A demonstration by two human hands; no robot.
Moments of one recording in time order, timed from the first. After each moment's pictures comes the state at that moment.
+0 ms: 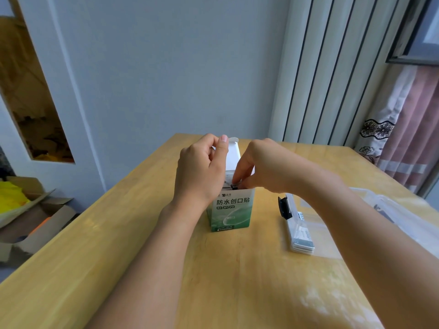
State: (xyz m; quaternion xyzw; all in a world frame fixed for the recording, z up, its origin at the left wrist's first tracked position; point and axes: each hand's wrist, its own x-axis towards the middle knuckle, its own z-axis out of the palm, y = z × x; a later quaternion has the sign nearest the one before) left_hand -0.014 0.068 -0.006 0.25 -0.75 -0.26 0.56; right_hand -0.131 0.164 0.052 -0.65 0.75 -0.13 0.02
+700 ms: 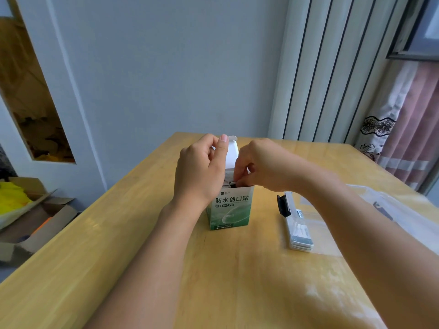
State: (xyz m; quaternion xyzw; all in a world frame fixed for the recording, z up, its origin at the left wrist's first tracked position) left_hand -0.015 0.070 -0.007 0.26 -0.75 -0.25 0.55; right_hand -0.142 0.160 0.043 -0.69 0.71 -0.13 -0.02
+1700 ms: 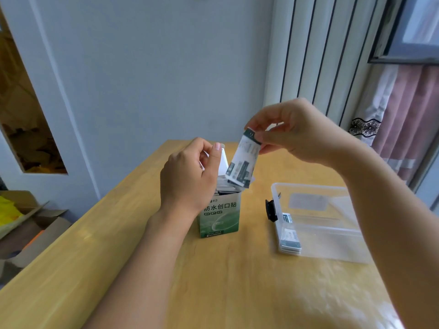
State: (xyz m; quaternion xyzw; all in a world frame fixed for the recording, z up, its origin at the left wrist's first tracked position) left_hand -0.009 0.081 0.002 0.27 -0.79 -0.13 0.54; right_hand -0.176 0.205 0.093 -0.64 0.64 -0.42 0.08
